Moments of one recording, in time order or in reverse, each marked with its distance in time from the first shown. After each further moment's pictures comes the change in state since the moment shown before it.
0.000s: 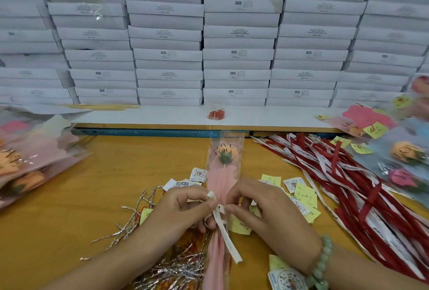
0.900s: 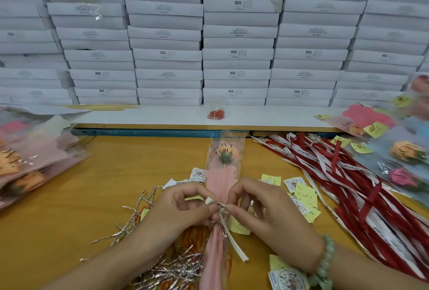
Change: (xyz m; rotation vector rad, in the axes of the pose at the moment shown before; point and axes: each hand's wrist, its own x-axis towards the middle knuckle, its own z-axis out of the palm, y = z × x) left_hand -0.001 -0.002 -0.002 -0.141 0.053 -0.048; right_hand -0.002 -0.004 -0.003 0.195 0.033 -0.026
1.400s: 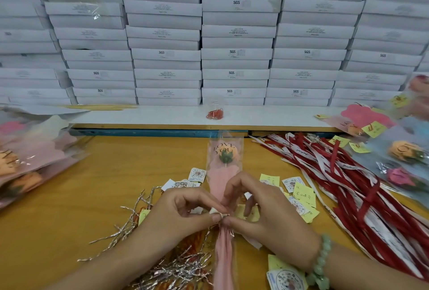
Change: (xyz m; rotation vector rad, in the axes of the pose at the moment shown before) left_hand -0.003 0.004 0.001 0.161 -0.073 0.153; right_hand 0.003 0.004 0.002 0.015 -0.059 0.005
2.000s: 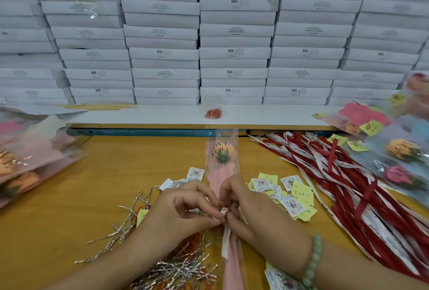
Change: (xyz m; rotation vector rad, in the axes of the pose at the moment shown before) left_hand 0.001 -0.003 0.003 0.024 0.006 0.045; right_hand 0.002 -0.009 0.006 -0.188 -0.160 0.094
